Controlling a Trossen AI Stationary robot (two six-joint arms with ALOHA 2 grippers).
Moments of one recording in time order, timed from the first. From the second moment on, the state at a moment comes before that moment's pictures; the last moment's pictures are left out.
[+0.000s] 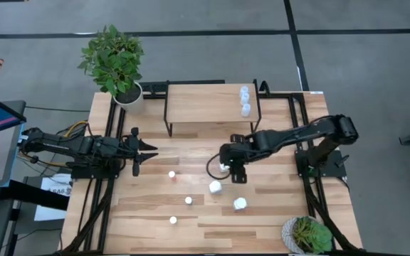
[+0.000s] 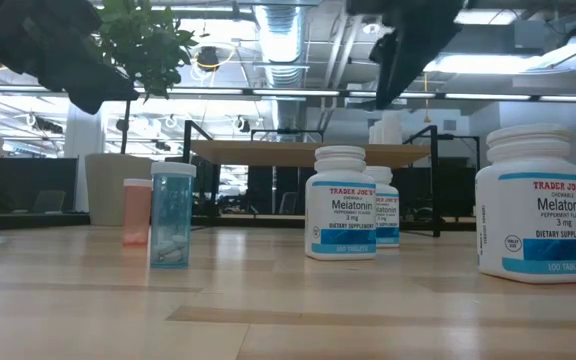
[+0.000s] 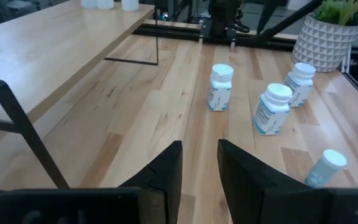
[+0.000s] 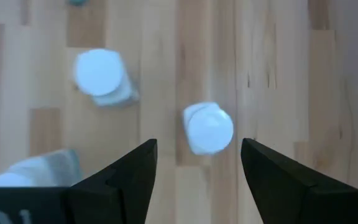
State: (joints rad) left arm -0.15 0.38 0.29 -0.24 -0.28 -0.17; right arm 0.16 1.61 1.36 -0.90 0.11 0.13
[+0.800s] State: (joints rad) left arm -0.15 0.38 0.29 -0.26 -0.28 -0.17; right arm 0.14 1.75 1.36 -0.86 0.13 -0.03
